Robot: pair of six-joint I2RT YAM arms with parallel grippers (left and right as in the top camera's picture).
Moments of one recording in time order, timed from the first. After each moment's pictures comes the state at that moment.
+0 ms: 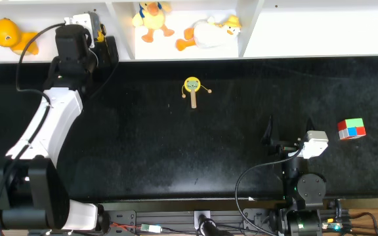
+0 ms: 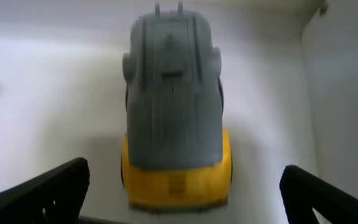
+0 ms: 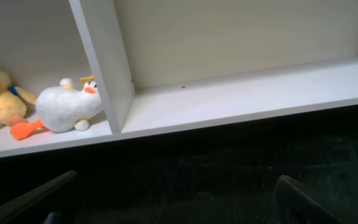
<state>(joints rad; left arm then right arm) -0.02 1.65 1.12 -0.11 -0.11 -0.09 0.07 0.01 0.02 -0.01 0.09 0.17</state>
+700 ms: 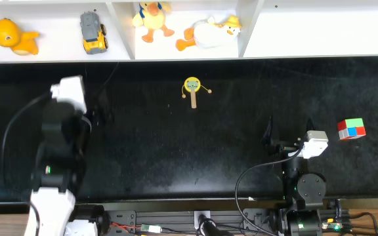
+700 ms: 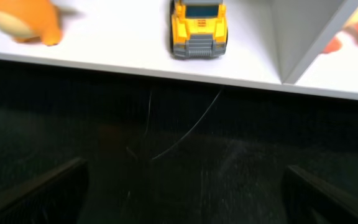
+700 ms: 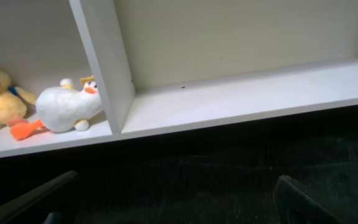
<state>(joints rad) -0.05 0.88 0.60 -0.25 -0.14 -0.12 0.07 0.01 0.02 -0.01 0.09 0.17</state>
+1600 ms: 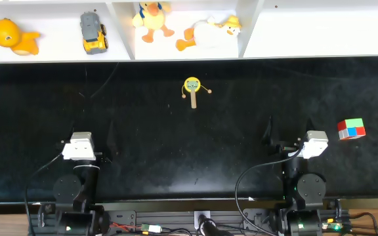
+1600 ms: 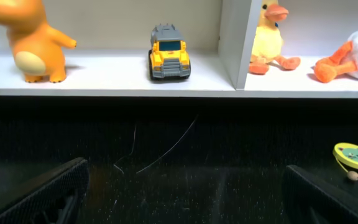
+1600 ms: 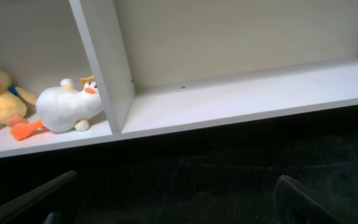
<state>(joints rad) -0.05 0.02 0.01 -0.08 -0.04 -0.01 0.07 0.01 0.02 -0.01 0.09 0.17</state>
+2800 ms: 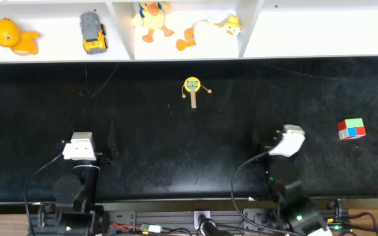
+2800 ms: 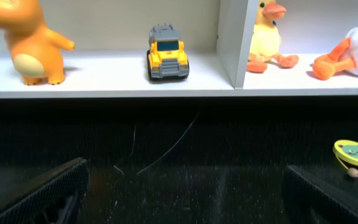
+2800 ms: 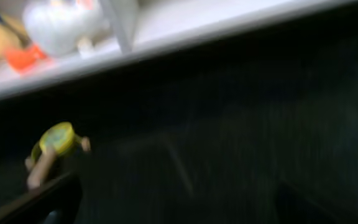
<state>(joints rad) -0.05 0.02 0.01 -0.08 -0.03 0.00 0.45 0.30 0.11 -0.20 0.38 0.44</state>
